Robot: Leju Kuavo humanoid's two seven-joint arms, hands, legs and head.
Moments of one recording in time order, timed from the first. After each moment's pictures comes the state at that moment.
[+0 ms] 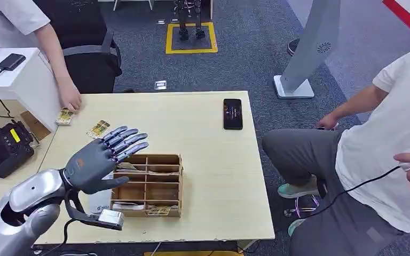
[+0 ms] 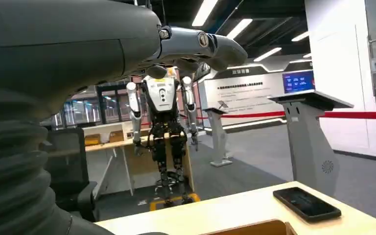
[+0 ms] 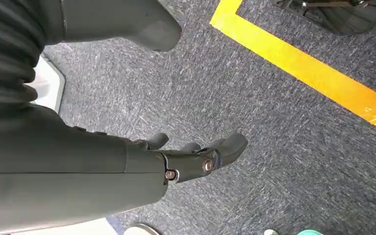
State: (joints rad) left arm -0.40 0.52 -0.59 -1.73 -0.84 0.03 -0.37; right arm 0.01 -0.04 0.12 -0.15 0.55 -0.19 -0.19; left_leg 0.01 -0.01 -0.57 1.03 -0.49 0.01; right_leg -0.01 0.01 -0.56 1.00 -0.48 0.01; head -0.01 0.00
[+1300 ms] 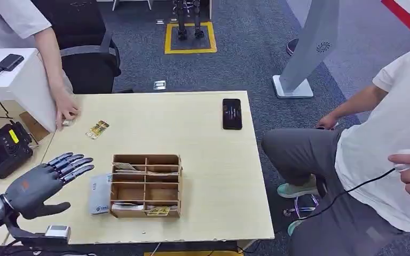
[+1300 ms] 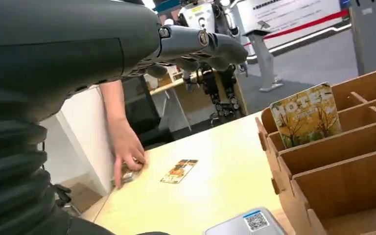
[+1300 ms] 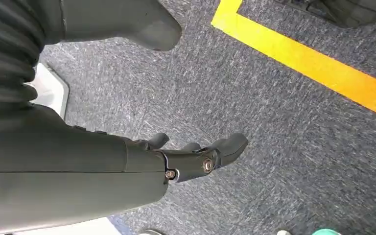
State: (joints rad) left arm -0.14 0.86 -0.37 -1.75 -0.76 -0.04 -0.39; right arm 0.02 -0.04 0.09 -0.15 0.54 -0.20 -0.20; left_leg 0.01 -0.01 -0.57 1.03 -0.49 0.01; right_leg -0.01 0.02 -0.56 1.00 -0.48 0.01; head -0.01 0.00
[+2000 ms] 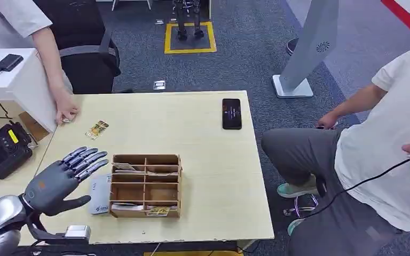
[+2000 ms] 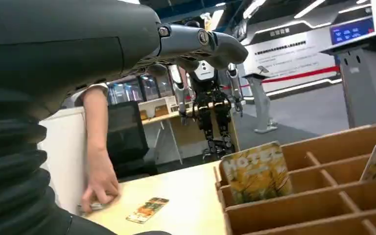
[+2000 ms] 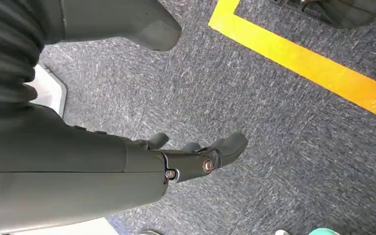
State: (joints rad) left arm -0.13 0.68 -0.37 -1.75 -0.83 0.09 -0.36; right arm 0.02 -0.04 0.08 -0.15 0.54 -0.20 -0.20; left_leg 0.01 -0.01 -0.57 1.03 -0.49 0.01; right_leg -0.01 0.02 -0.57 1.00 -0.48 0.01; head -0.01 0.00
